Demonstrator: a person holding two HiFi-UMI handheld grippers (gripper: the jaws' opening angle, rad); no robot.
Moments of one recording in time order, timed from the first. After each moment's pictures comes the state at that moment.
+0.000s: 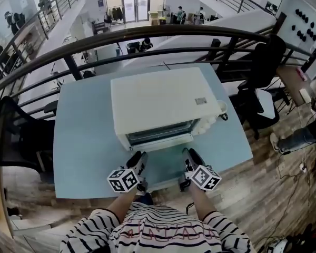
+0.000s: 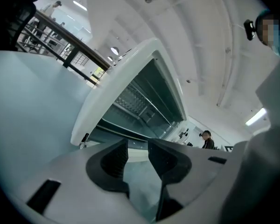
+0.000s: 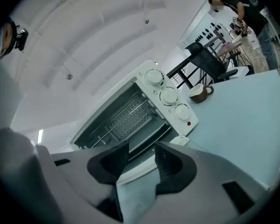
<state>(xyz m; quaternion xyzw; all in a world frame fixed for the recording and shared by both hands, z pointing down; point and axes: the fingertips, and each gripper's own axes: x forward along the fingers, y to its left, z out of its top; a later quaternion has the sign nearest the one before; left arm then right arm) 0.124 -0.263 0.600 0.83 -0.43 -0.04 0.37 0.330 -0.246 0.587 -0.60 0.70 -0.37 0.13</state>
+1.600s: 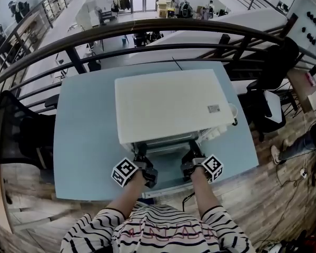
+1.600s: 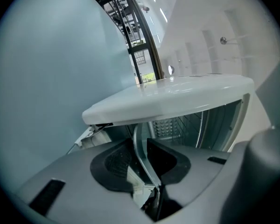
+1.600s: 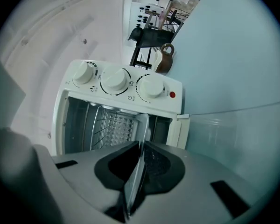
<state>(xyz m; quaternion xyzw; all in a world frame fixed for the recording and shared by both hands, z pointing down) 0.103 -0.326 0.651 0.59 -0.48 -0.24 0.60 0.346 -0.325 0.645 -0.53 0.54 -0.56 0.34</state>
